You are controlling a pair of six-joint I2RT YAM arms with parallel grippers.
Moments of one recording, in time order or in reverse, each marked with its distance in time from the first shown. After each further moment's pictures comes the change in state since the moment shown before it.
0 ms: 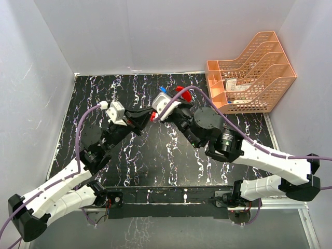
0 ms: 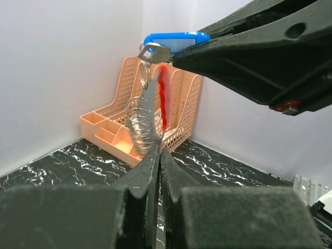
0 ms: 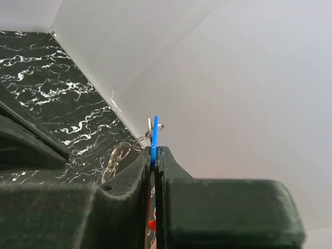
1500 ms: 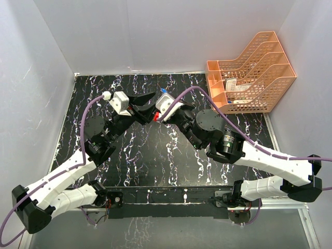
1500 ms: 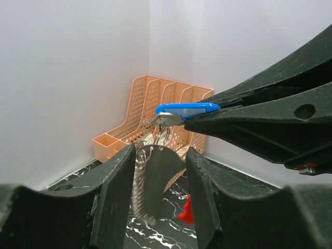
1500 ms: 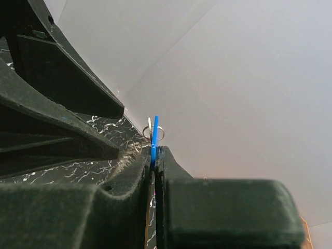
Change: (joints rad) left arm 0.000 0.114 0.142 0.032 -0.002 0.064; right arm 0.000 -0.036 -0.047 0.024 0.012 0.049
